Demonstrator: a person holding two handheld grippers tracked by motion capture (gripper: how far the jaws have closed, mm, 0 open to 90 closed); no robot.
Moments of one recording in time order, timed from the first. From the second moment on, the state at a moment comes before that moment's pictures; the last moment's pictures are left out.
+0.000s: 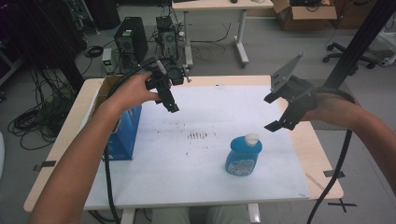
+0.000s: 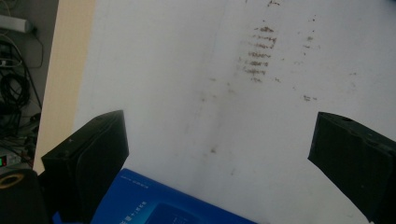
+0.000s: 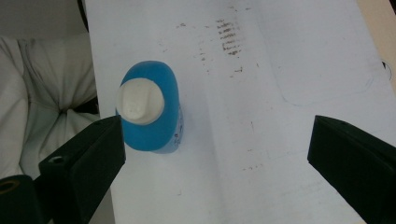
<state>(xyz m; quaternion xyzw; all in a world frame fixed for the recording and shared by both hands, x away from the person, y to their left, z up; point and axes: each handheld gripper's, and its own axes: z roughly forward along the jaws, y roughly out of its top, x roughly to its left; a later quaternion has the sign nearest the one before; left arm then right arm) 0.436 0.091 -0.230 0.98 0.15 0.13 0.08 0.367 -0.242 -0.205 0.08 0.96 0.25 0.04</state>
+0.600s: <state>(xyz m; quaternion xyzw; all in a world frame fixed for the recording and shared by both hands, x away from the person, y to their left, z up) 0.437 0.086 -0.233 0.98 0.15 0.12 0.08 0.336 -0.258 -0.225 0.07 0.96 0.26 0.04</state>
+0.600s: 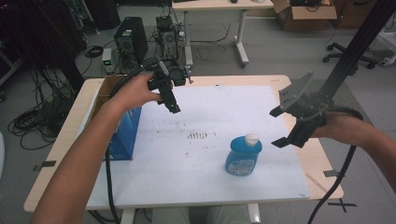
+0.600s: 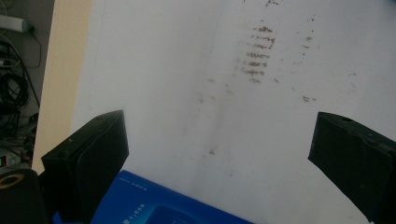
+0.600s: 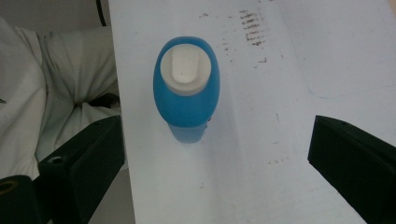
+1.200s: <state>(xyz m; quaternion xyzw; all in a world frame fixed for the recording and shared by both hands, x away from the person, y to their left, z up) 0.437 0.086 -0.233 0.98 0.15 0.13 0.08 0.320 -0.273 -0.263 0.08 0.96 0.28 0.03</state>
